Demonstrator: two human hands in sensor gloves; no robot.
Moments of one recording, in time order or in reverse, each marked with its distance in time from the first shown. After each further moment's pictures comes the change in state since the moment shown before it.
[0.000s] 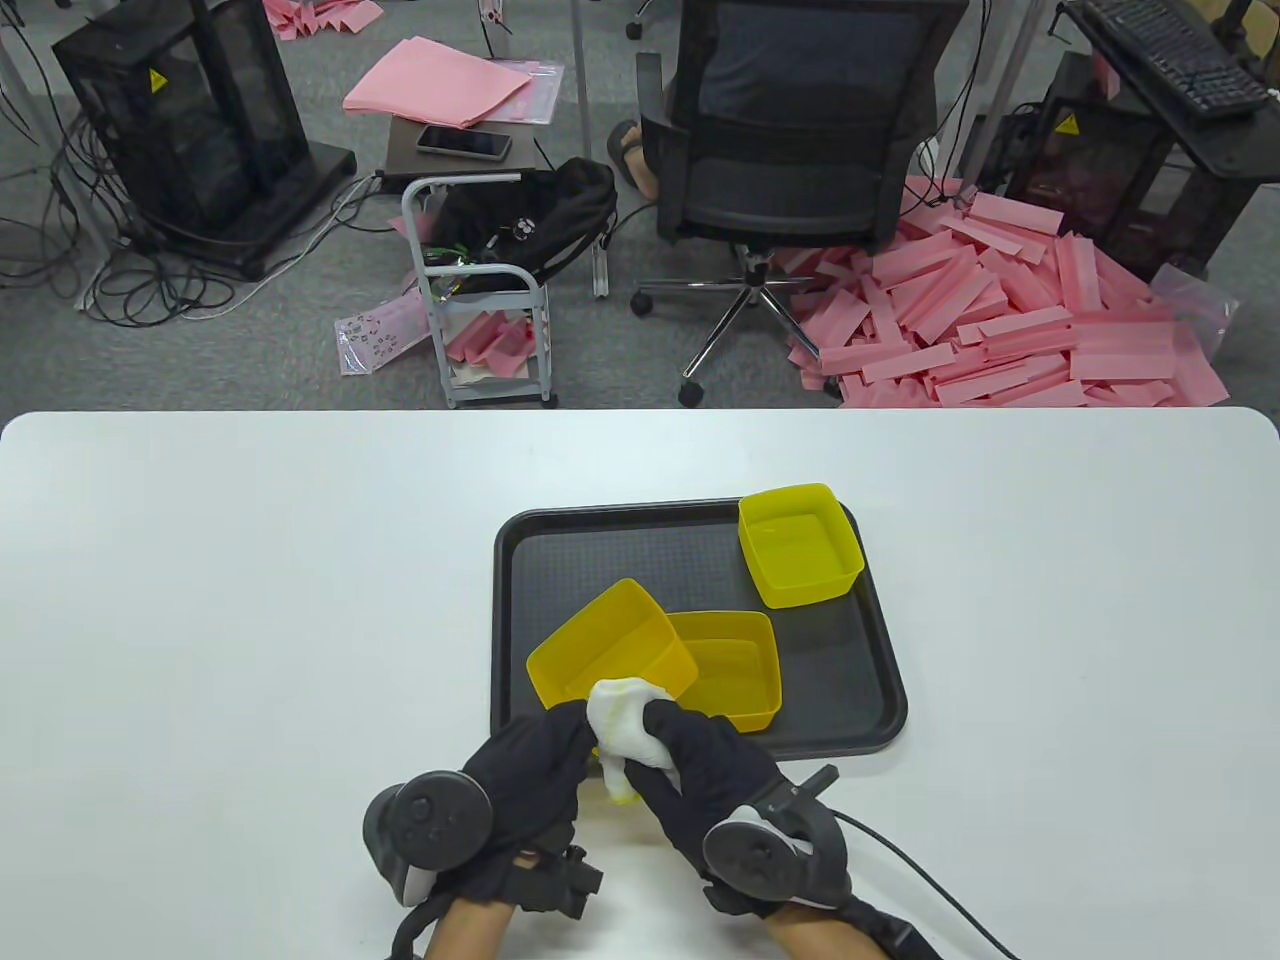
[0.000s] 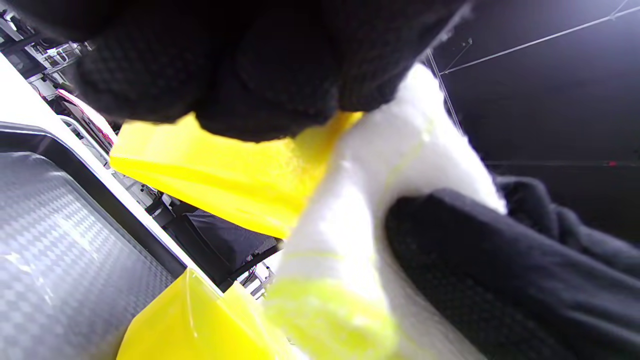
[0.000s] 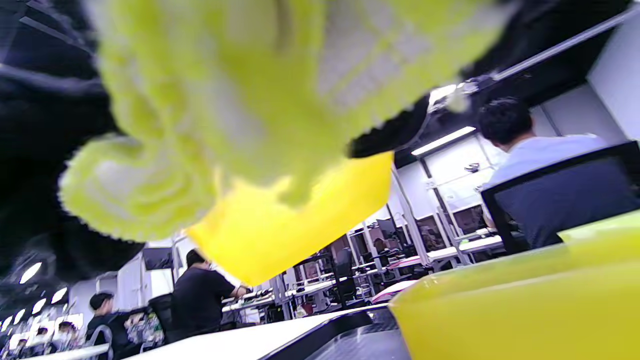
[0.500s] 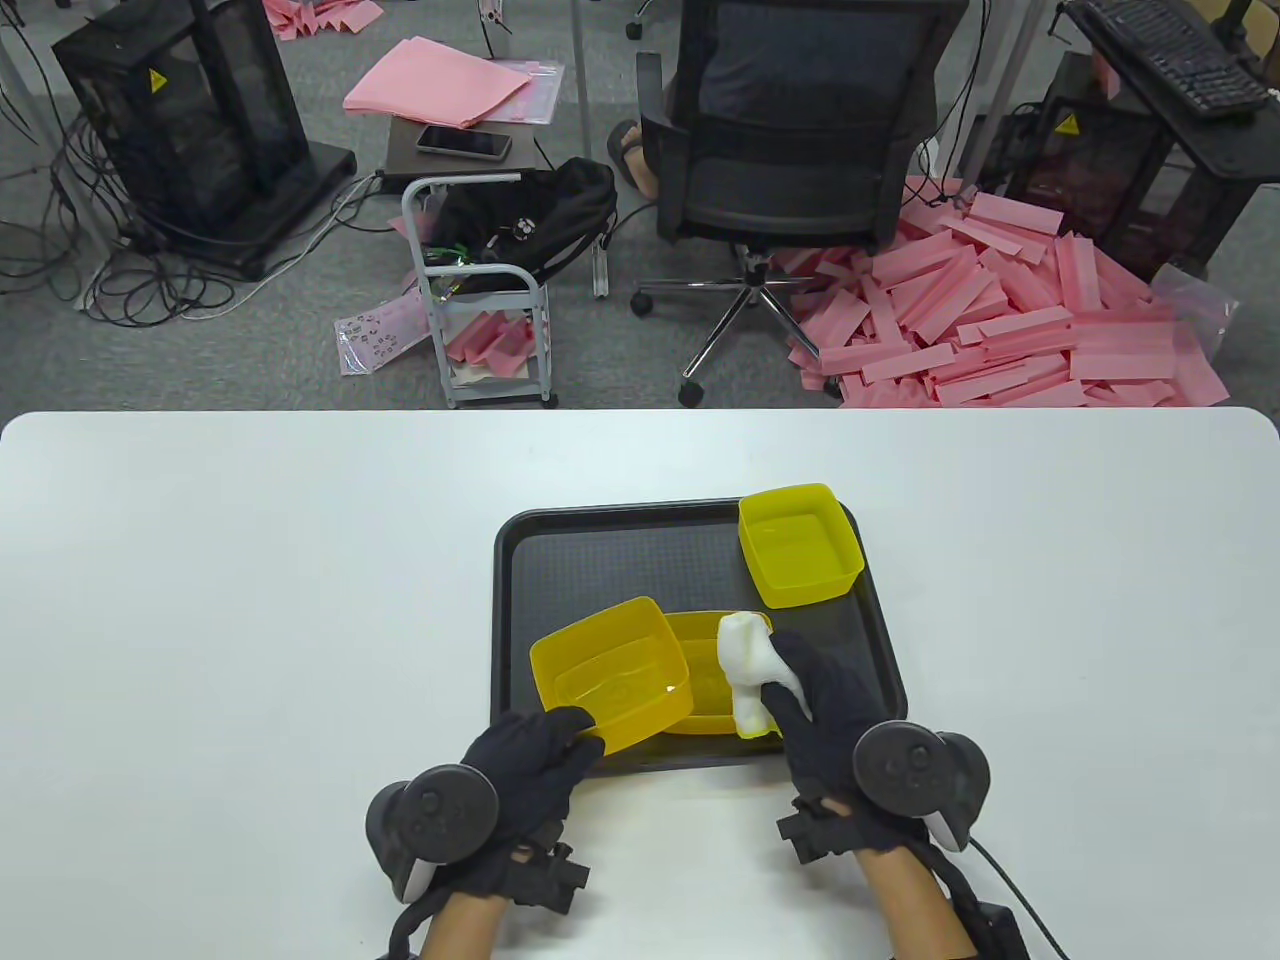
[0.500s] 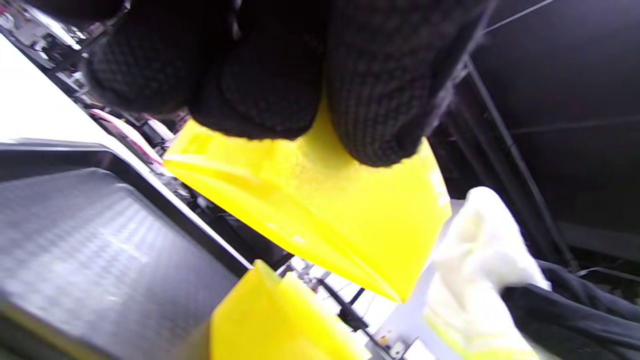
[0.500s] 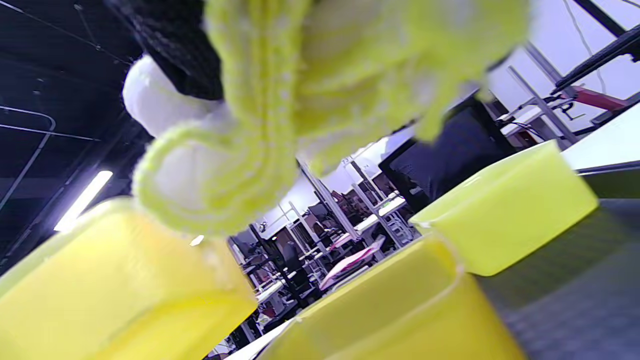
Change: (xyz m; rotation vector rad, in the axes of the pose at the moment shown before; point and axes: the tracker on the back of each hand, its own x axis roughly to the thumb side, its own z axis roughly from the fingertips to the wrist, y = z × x) left_hand -0.017 0.001 0.000 -0.040 0.080 -0.140; right_hand -0.096 -0.046 -0.001 0.015 0.313 -0.158
